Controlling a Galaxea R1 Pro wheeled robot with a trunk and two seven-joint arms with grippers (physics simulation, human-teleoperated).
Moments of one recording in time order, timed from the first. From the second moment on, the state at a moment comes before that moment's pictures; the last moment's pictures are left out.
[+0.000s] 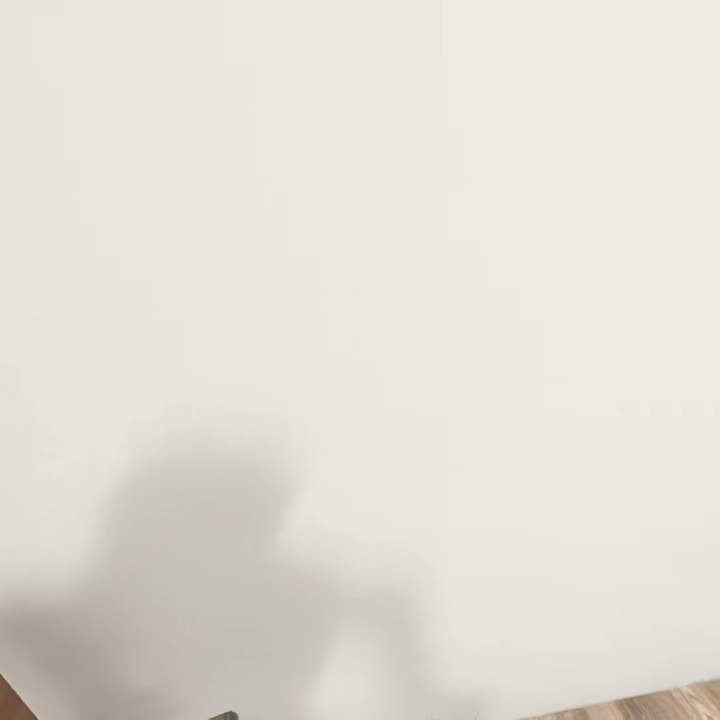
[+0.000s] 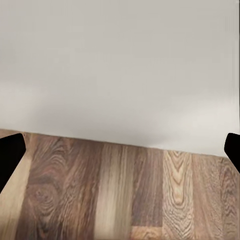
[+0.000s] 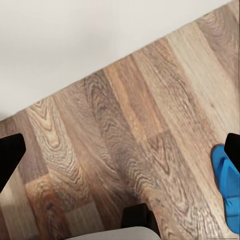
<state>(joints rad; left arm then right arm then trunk) -0.14 0.01 0.02 -0.49 0.30 -0.16 -0.08 0.00 -0.25 0.04 -0.50 -0.52 -0.04 0.23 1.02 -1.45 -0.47</state>
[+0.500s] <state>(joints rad) -0.14 0.01 0.02 -0.49 0.30 -0.16 -0.08 0.00 -0.25 0.04 -0.50 -0.52 -0.04 0.23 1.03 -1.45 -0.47</state>
